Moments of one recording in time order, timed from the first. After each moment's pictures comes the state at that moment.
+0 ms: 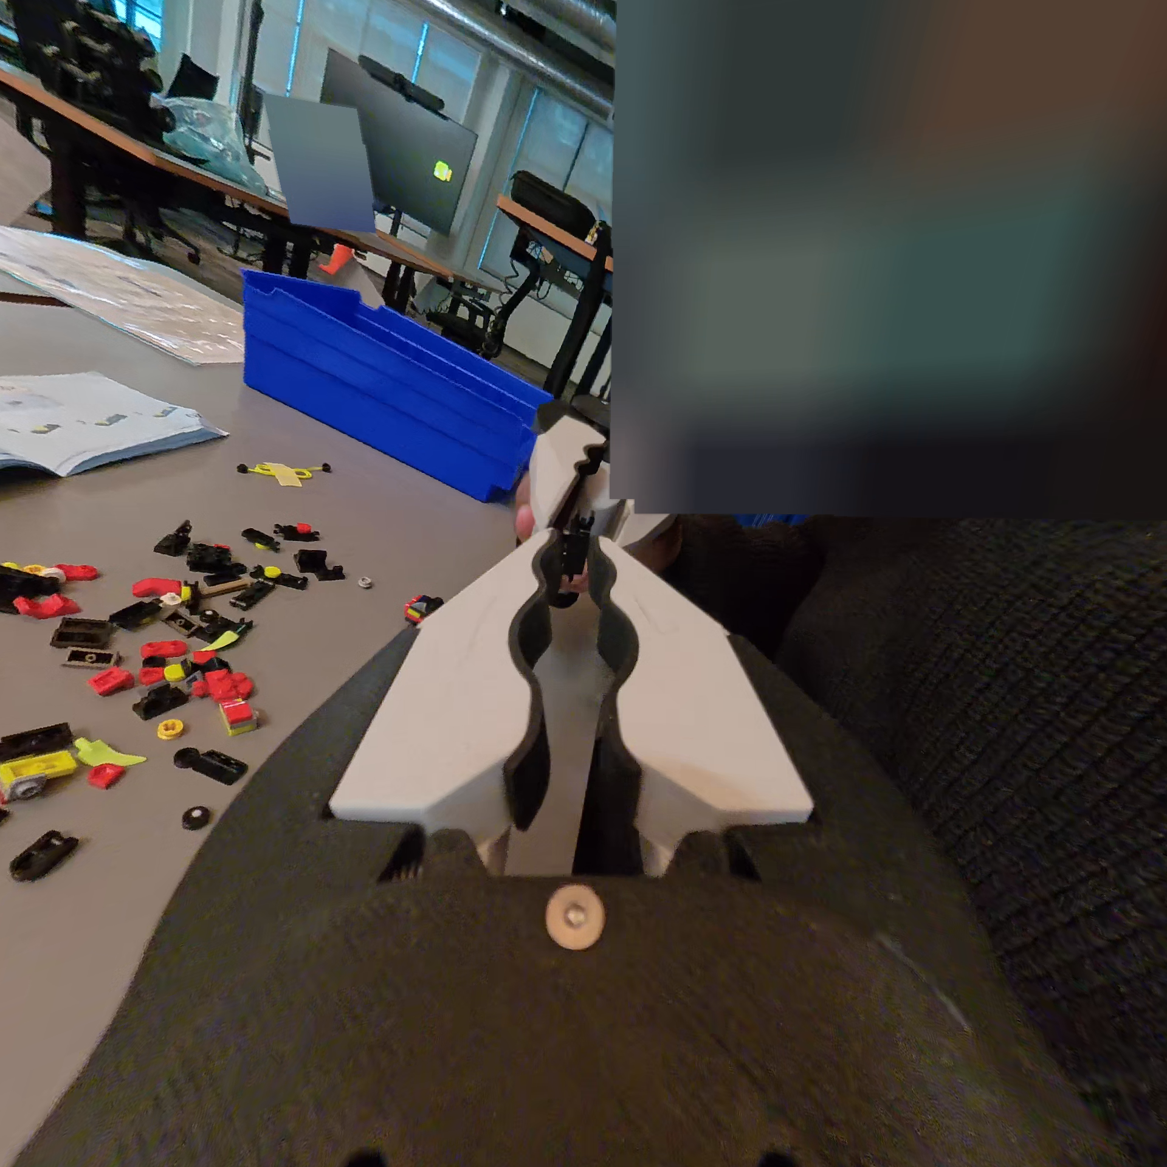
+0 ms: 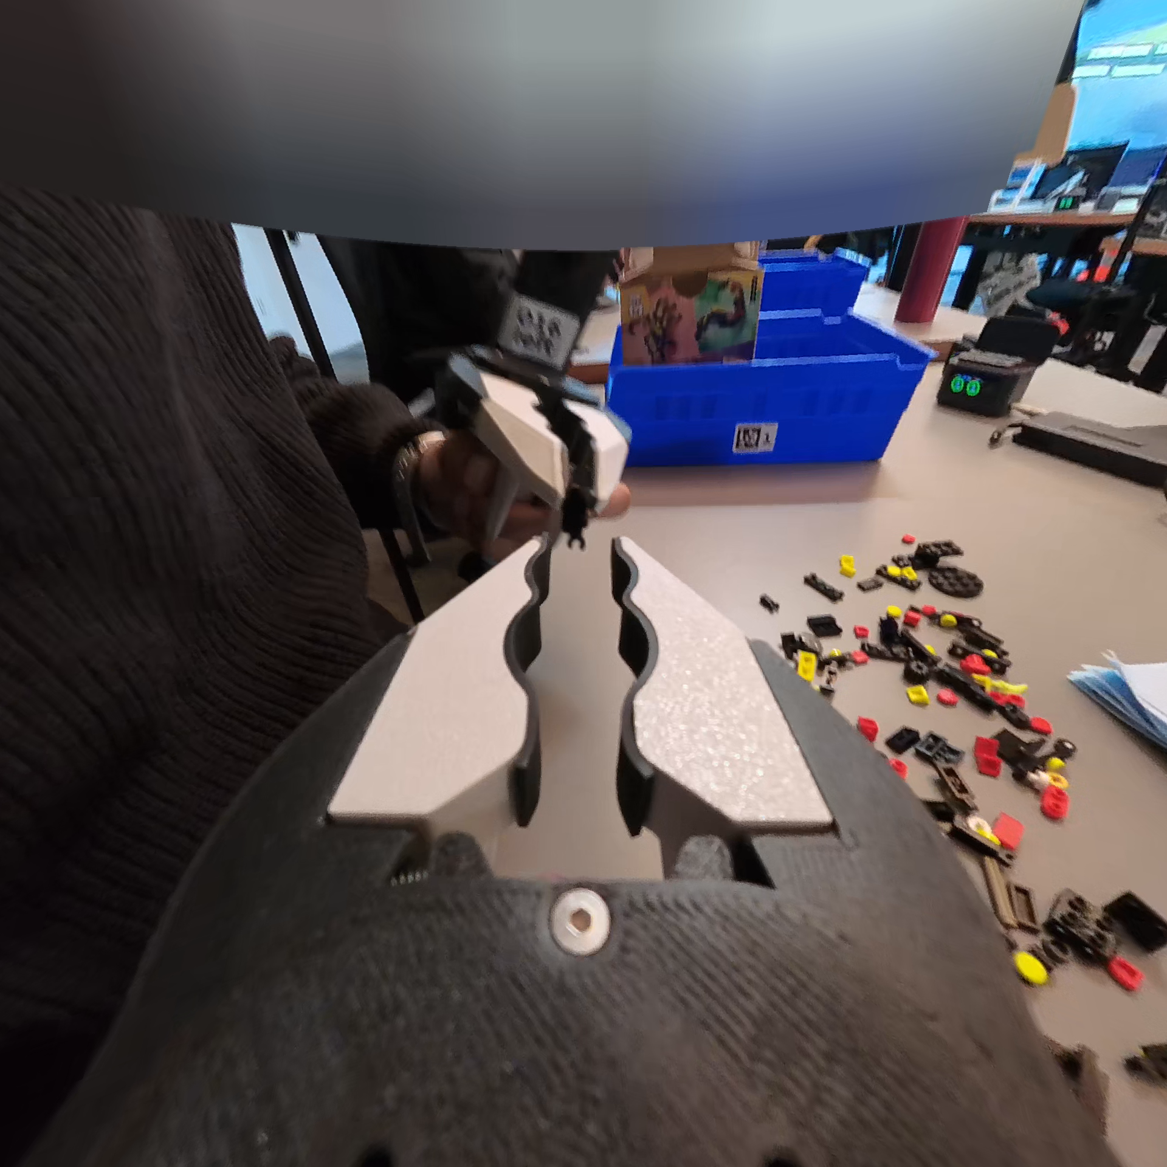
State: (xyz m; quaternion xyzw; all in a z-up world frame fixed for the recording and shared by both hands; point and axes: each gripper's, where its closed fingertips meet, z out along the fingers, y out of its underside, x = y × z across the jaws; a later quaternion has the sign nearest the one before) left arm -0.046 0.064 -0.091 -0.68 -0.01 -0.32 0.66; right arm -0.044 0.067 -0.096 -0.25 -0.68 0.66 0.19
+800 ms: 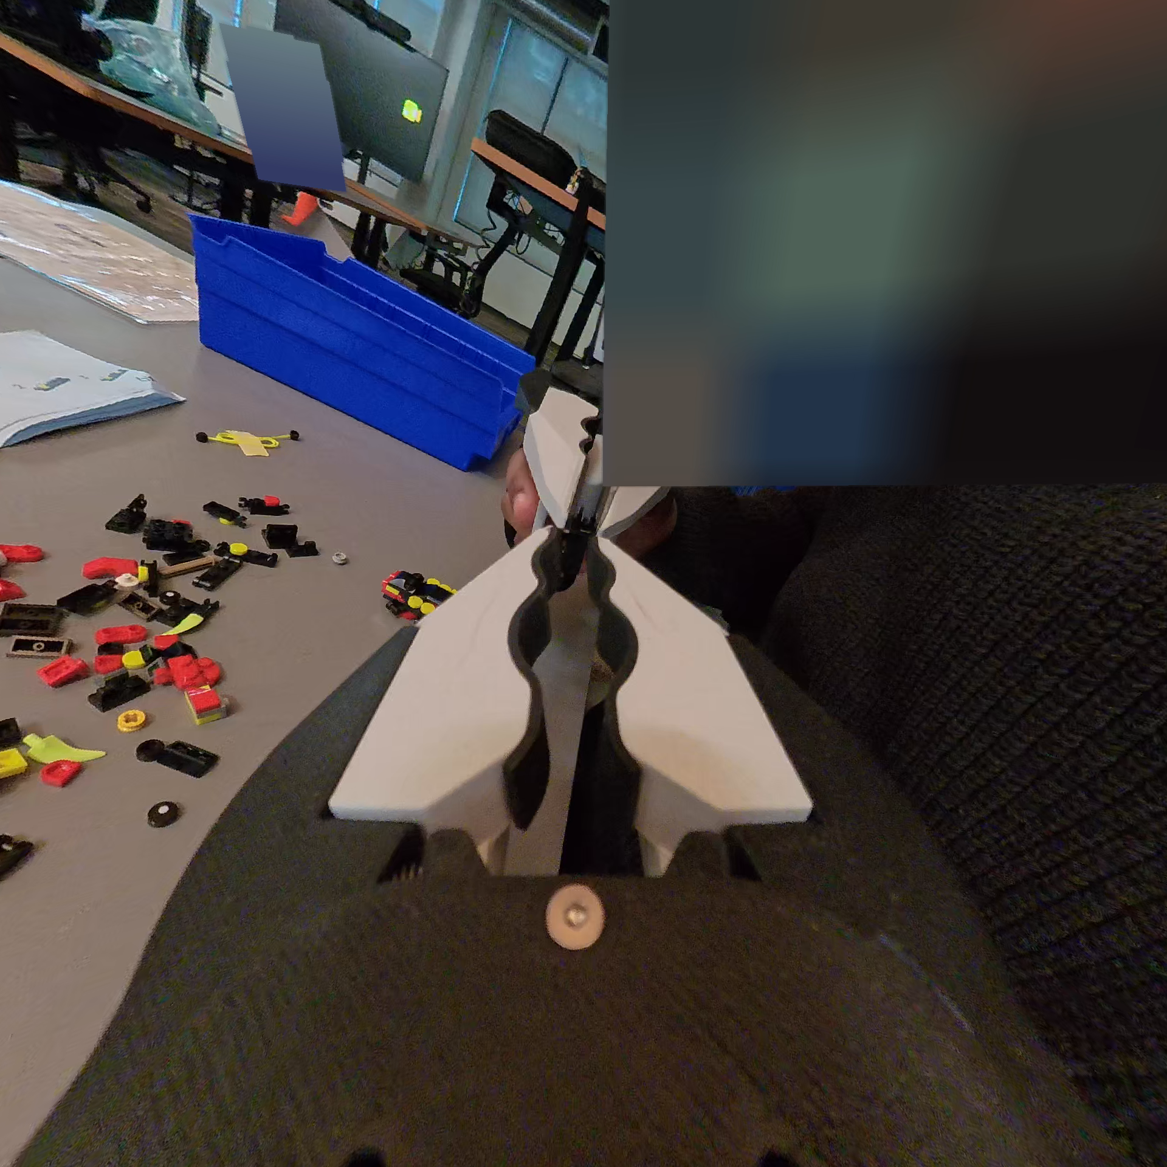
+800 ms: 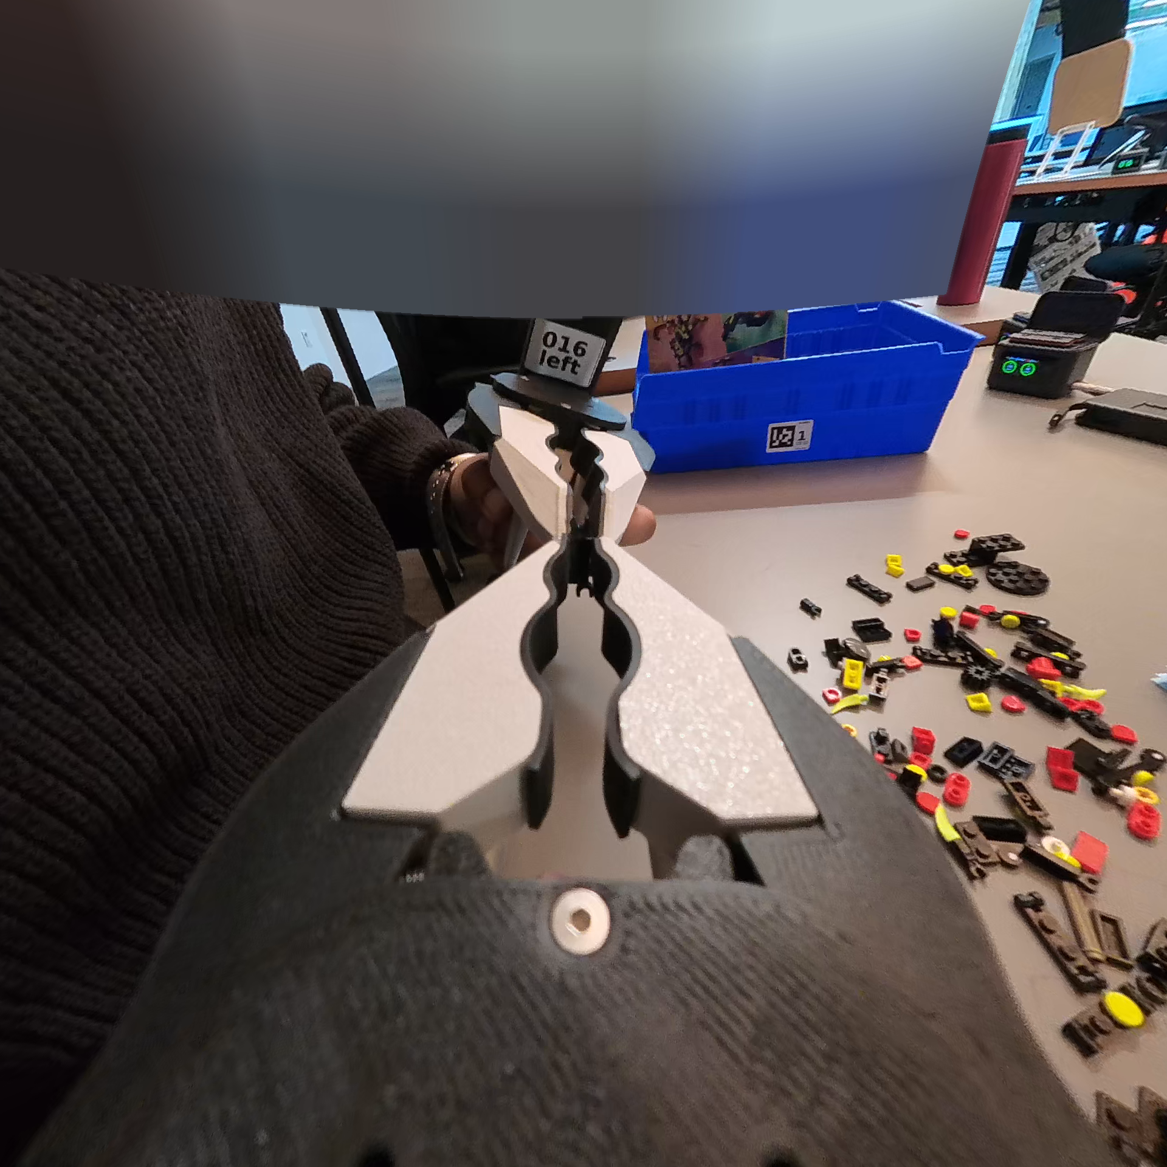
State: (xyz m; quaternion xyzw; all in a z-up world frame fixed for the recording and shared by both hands) left arm -0.035 0.066 -0.100 -0.70 0.01 -0.33 0.64; right arm -0.041 0.058 -0.095 -0.26 -0.68 0.67 0.16
